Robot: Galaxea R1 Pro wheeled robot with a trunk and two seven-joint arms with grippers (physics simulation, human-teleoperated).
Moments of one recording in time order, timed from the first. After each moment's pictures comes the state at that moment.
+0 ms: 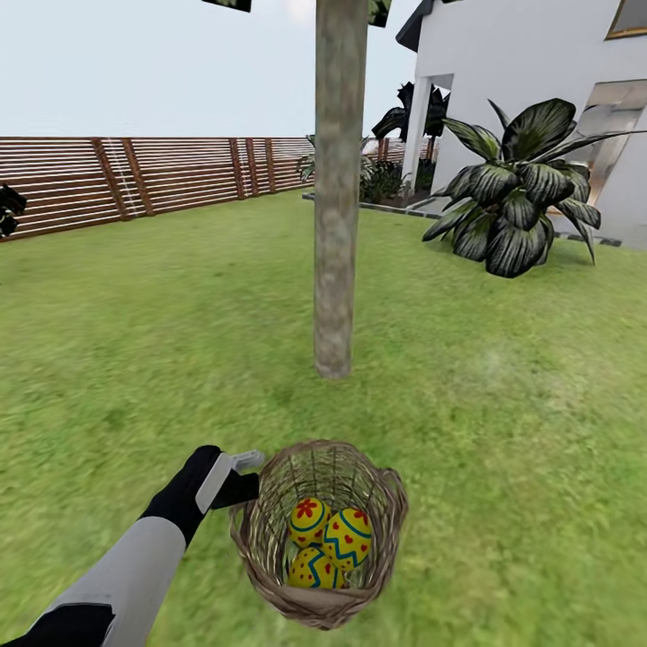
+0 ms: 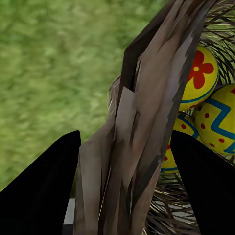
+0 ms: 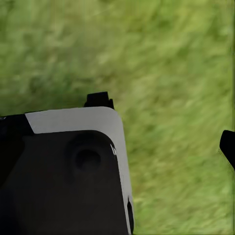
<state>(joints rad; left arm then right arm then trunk) -0.77 -0.06 0.00 -0.61 0.34 0.91 0.20 -0.32 -0.11 -0.34 0.04 0.21 -0.06 0.05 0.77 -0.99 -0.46</state>
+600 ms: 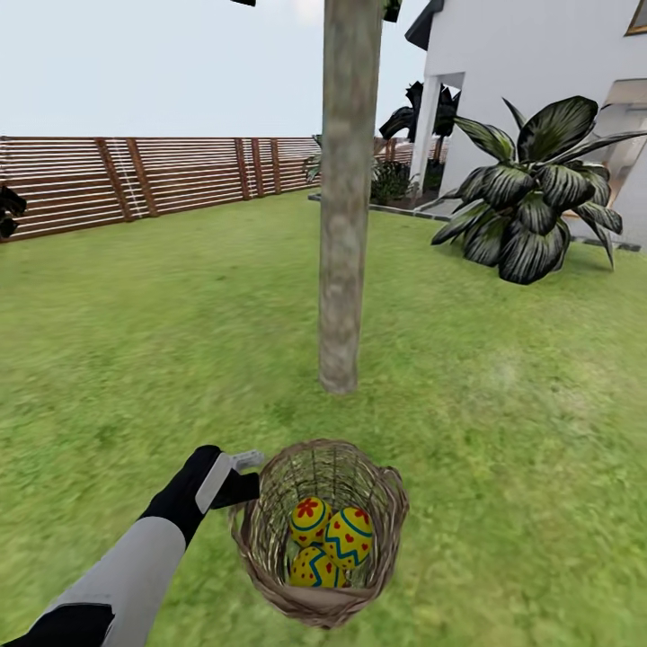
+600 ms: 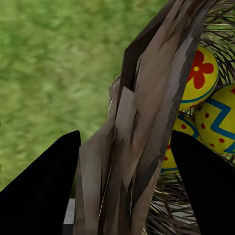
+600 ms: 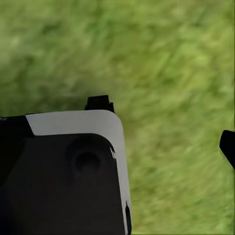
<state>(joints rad) -0.77 -0.06 0.00 -0.61 0.35 0.91 0.20 -0.32 -0.11 -0.34 0.04 0.23 -0.08 0.06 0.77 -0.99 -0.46</state>
